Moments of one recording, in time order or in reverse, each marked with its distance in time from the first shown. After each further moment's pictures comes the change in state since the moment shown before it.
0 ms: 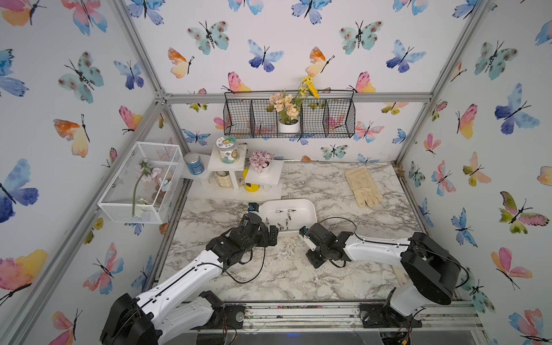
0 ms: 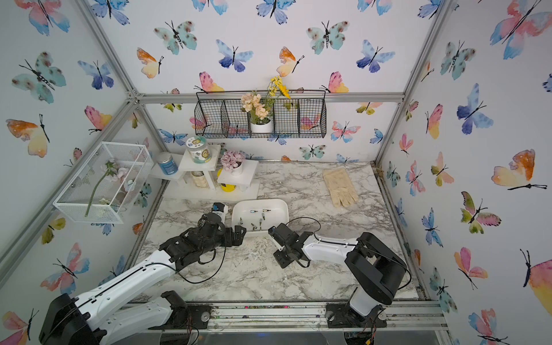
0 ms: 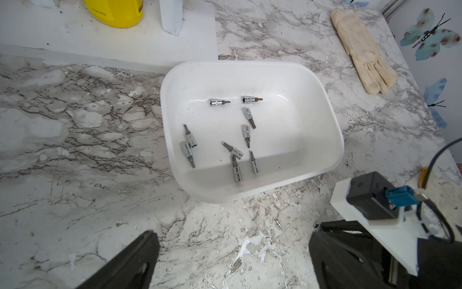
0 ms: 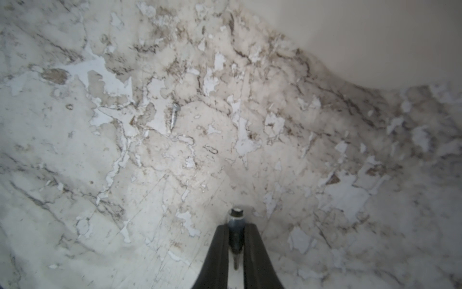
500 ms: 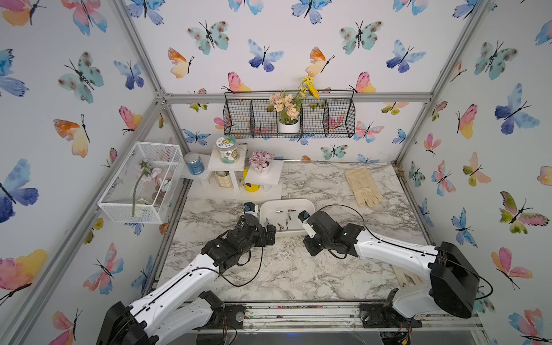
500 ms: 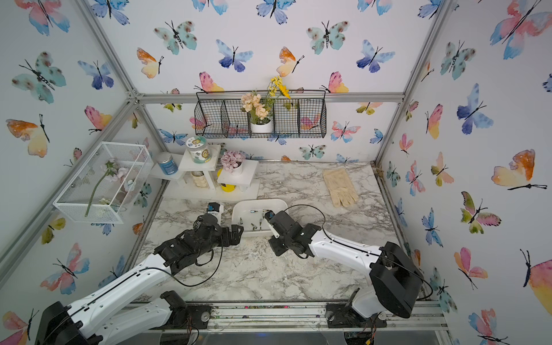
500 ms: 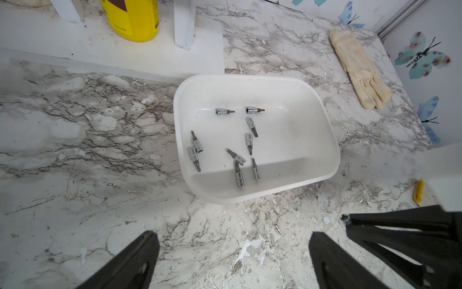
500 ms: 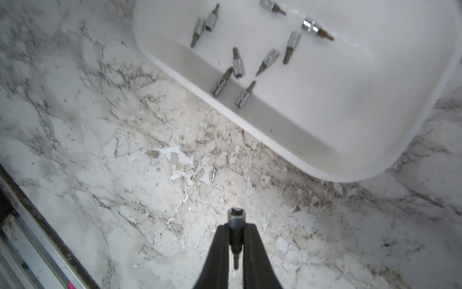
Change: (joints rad) left arm 0.000 -0.057 -0.010 -0.017 -0.043 -0.030; right arm 0.000 -0.142 0.162 -0.059 0.042 0.017
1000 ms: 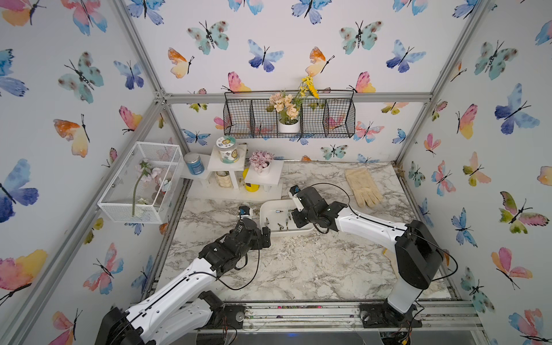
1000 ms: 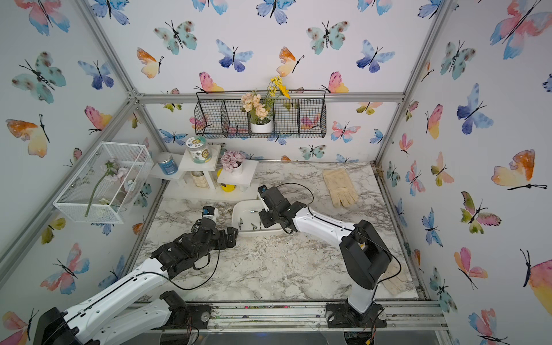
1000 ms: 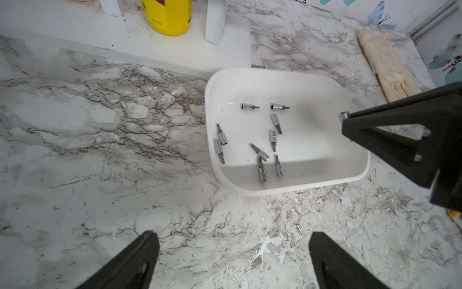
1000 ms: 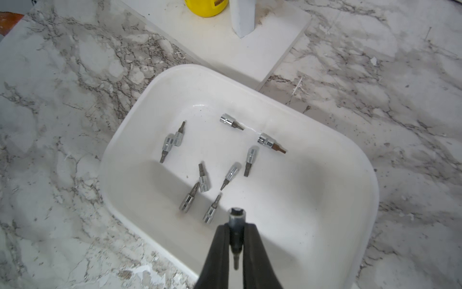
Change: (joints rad) left arm 0.000 -0.050 -0.042 -0.053 -0.088 -0.026; right arm -0.119 0.319 0.313 0.089 0.037 -0.035
